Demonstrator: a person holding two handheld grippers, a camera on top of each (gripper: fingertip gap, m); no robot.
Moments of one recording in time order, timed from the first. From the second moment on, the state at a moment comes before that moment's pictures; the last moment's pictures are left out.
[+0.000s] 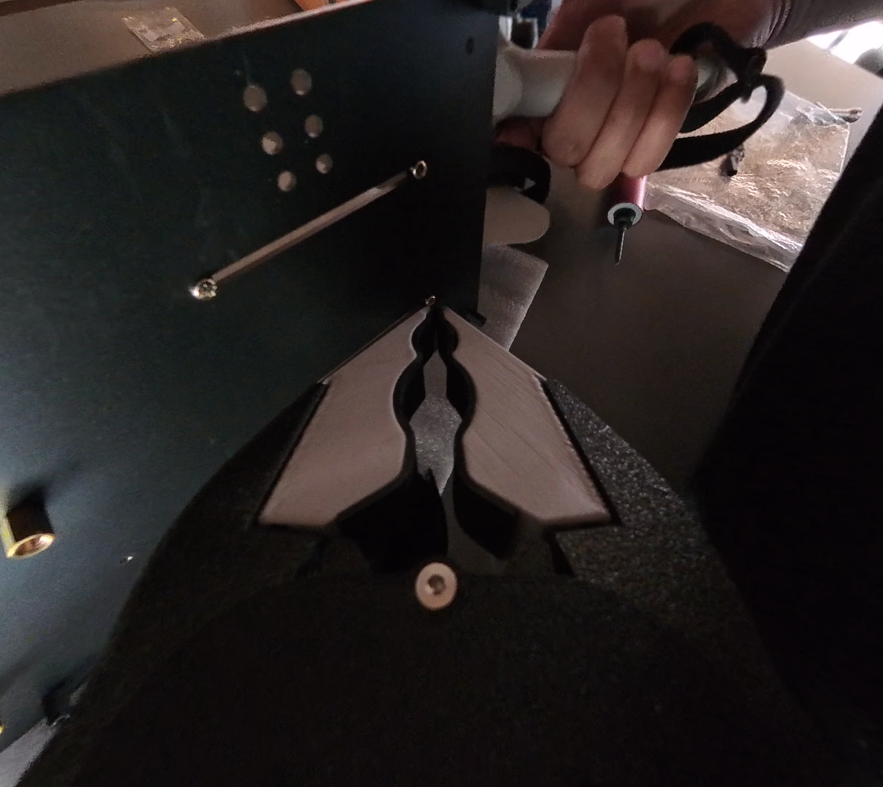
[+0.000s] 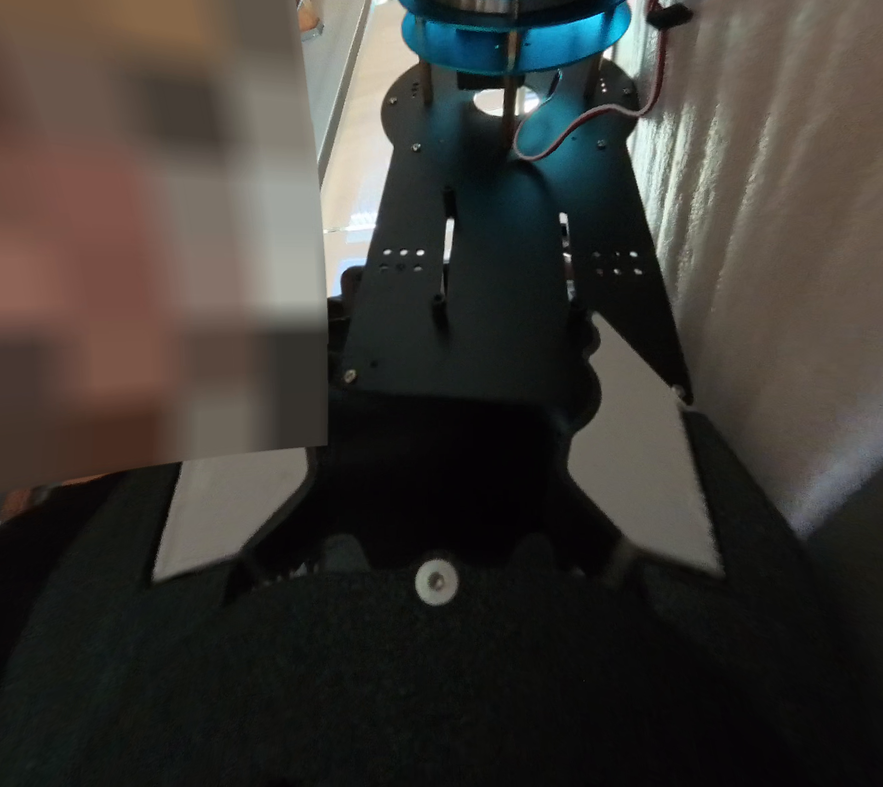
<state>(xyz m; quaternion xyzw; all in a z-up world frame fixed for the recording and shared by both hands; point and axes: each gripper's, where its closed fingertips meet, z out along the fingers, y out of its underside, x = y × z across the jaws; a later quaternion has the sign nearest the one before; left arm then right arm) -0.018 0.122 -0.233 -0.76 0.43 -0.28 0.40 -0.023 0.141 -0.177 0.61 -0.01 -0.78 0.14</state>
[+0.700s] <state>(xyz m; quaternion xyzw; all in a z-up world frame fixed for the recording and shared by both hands) -0.016 0.123 -0.232 -0.80 0.33 -0.35 0.37 -0.008 0.143 -0.191 0.65 0.10 -0.75 0.07</state>
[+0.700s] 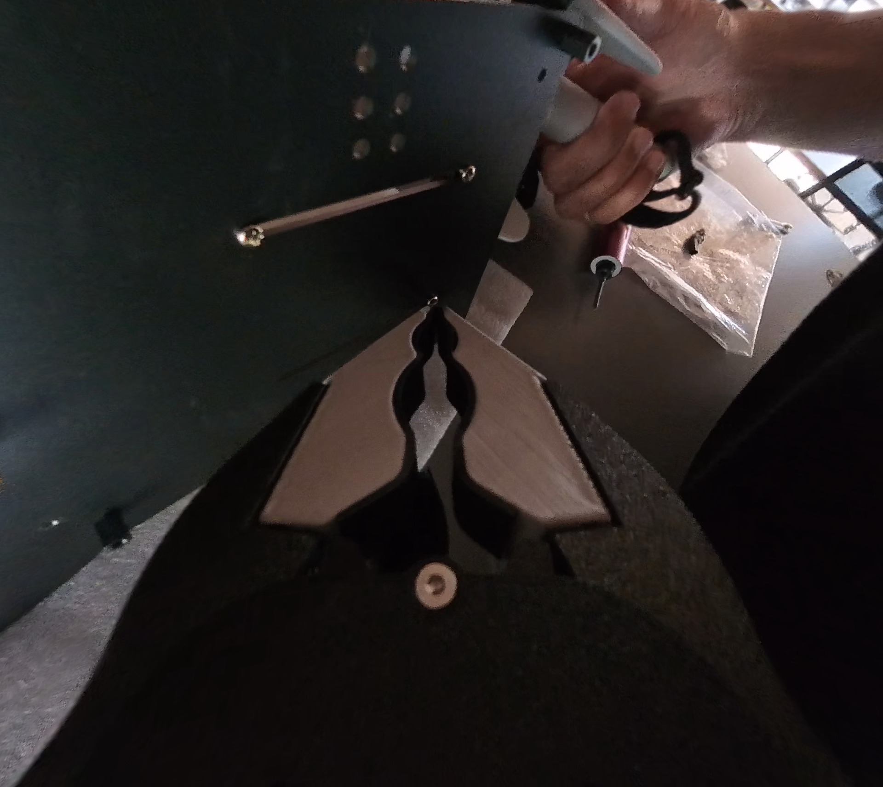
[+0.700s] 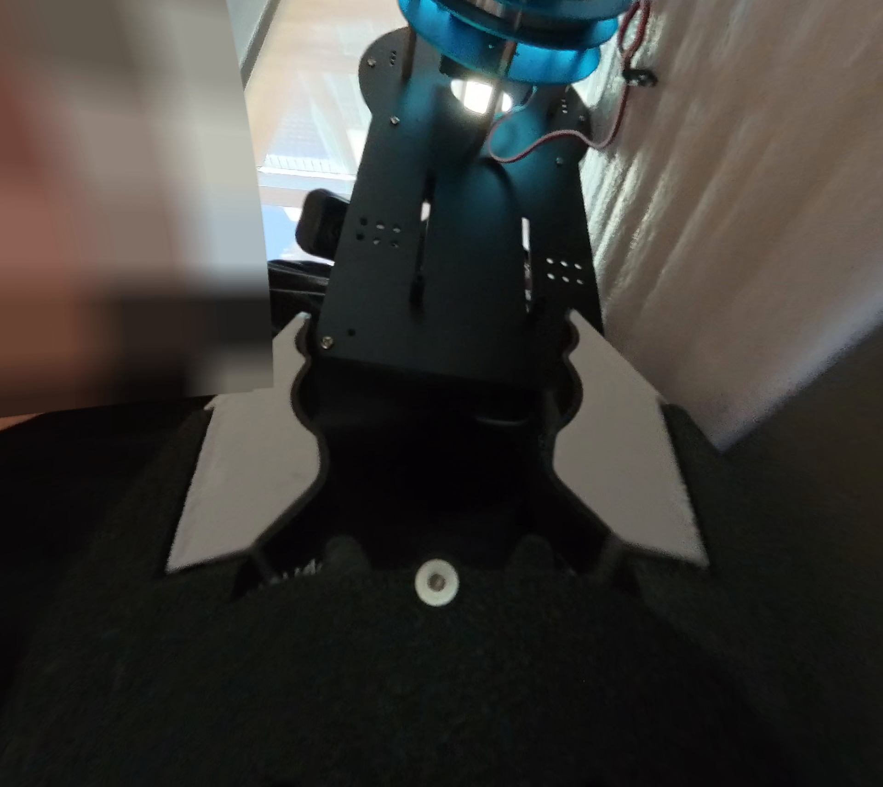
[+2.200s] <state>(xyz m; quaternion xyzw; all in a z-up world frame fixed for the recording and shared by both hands) -0.012 0.130 -0.228 -0.82 0.07 -0.51 0.25 -0.018 0.139 -0.173 0.59 0.07 -0.80 0.09</state>
